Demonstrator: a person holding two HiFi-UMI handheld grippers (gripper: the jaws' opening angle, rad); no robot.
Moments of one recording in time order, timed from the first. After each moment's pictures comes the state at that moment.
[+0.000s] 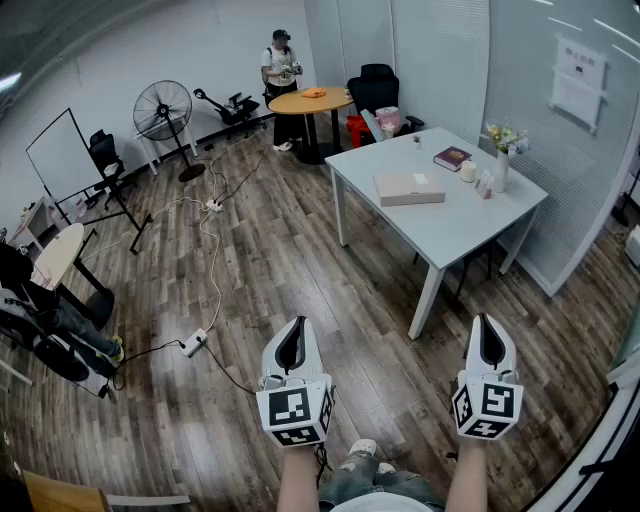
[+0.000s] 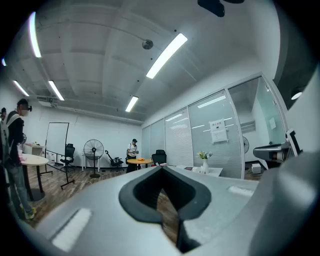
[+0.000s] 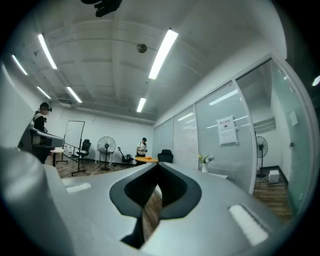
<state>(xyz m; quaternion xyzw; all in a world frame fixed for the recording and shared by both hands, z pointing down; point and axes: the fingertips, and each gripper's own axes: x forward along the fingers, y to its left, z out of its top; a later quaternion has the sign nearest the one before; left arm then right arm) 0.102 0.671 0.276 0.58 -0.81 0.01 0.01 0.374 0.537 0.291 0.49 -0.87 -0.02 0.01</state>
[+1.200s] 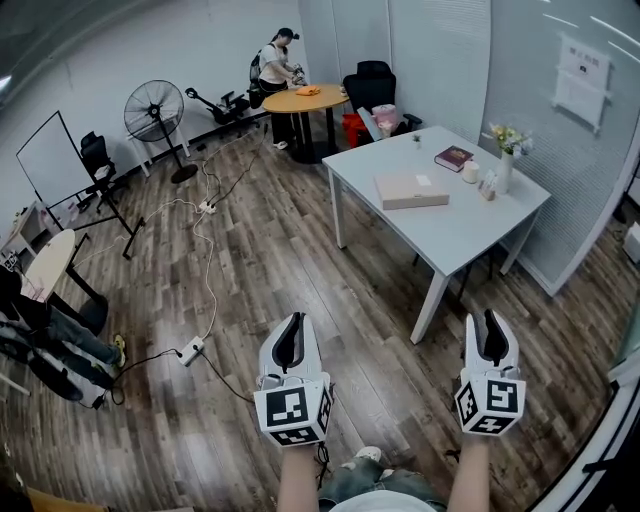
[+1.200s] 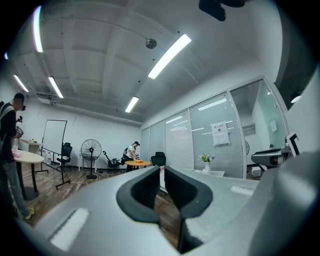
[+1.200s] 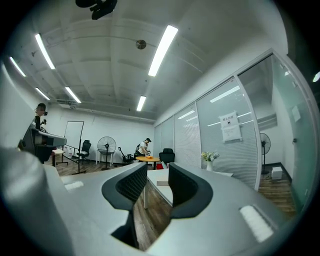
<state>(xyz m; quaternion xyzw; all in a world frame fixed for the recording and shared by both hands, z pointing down) 0.047 0.633 0.277 0.59 -0.81 0.00 0.00 0.323 0.501 0.302 0.49 -0.87 -0.01 0.01</state>
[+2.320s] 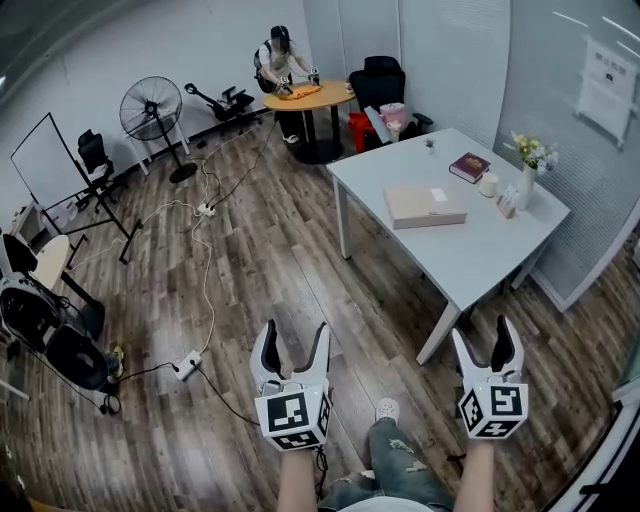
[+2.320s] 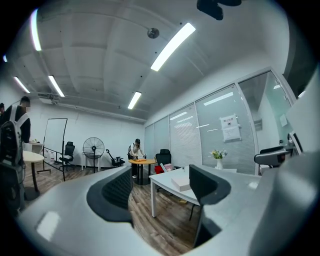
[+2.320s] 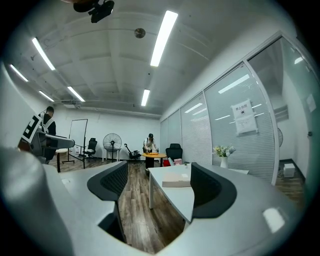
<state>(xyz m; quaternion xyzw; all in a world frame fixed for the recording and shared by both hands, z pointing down) -0.036 0.507 0.307 0.57 -0.82 0.01 0.01 0.244 0.369 0.334 0.45 -0.89 0.01 0.03</state>
